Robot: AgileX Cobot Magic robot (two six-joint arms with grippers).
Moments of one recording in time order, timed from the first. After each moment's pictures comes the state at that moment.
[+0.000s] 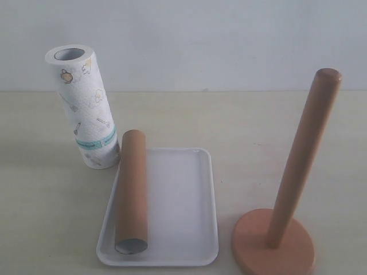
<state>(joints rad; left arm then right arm) -0.08 0.00 0.00 0.07 0.30 -0.16 0.04 0.00 0.00 1.00 0.19 -0.72</state>
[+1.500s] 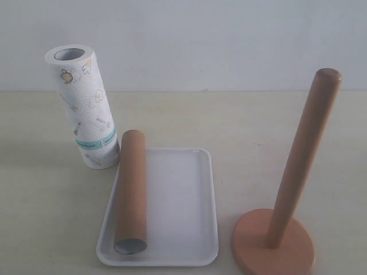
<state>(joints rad) -0.08 0.00 0.00 0.07 0.30 -0.16 0.04 0.00 0.00 0.00 0.35 0.14</state>
